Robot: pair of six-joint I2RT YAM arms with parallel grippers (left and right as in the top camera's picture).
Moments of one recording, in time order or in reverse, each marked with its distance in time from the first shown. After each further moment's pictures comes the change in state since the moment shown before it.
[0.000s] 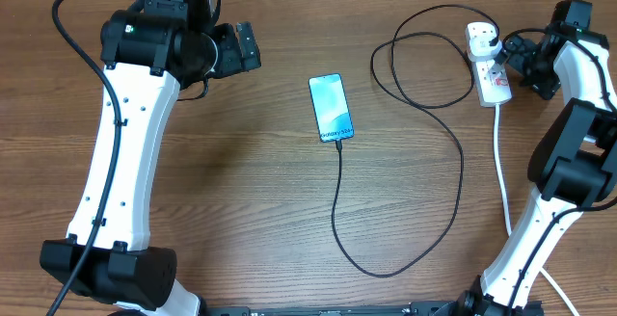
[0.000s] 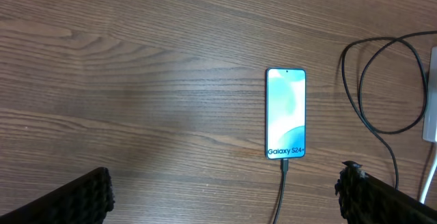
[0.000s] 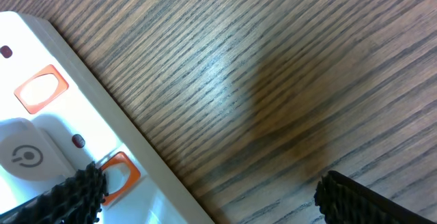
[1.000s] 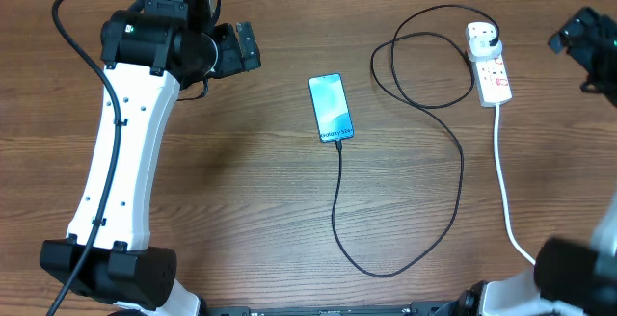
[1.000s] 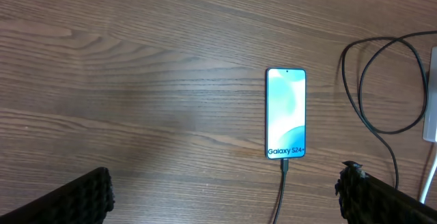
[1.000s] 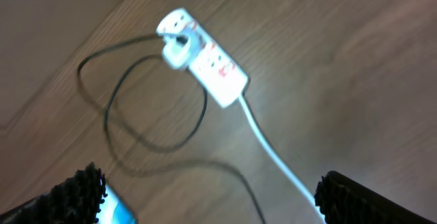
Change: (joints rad) left arm 0.000 0.000 0.000 0.000 0.000 0.000; right arm -0.011 -0.706 0.068 -0.595 -0.026 0.045
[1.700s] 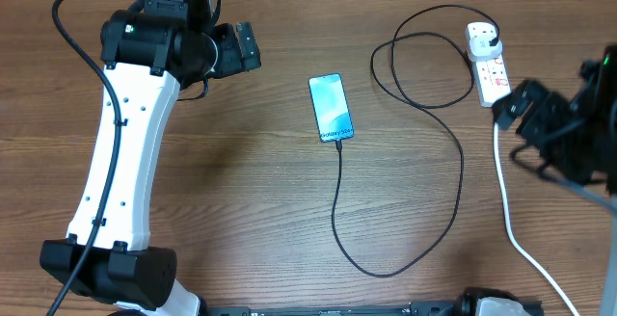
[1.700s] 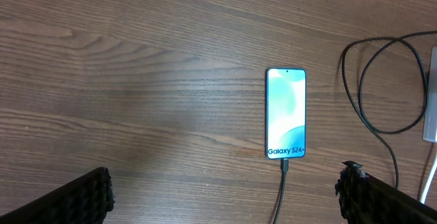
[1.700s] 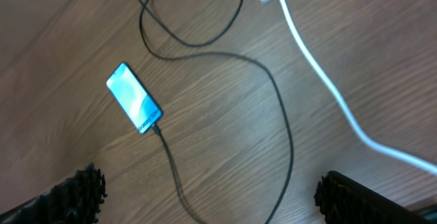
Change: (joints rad) left arm 0.000 0.000 0.000 0.000 0.000 0.000; right arm 0.243 -0.428 -0.290 -0.157 -0.027 0.128
